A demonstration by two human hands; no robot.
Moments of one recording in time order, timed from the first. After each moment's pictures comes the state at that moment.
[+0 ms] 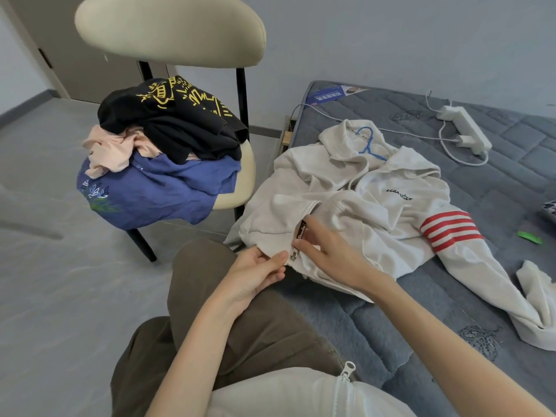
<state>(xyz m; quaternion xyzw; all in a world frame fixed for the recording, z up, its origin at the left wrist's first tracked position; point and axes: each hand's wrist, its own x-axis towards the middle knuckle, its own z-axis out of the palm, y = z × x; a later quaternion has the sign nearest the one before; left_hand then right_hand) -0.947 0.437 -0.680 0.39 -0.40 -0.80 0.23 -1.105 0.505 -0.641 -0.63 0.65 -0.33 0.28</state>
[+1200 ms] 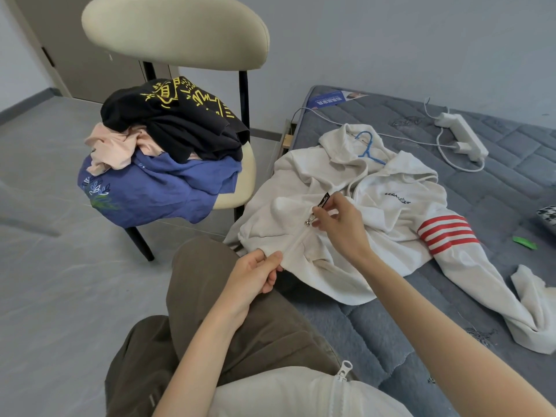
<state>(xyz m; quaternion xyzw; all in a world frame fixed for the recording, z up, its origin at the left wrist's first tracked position) -0.938 0.453 -0.671 0.43 -0.50 -0.71 0.24 -1.125 0.478 -0.644 -0.41 0.75 -0.48 0.21</state>
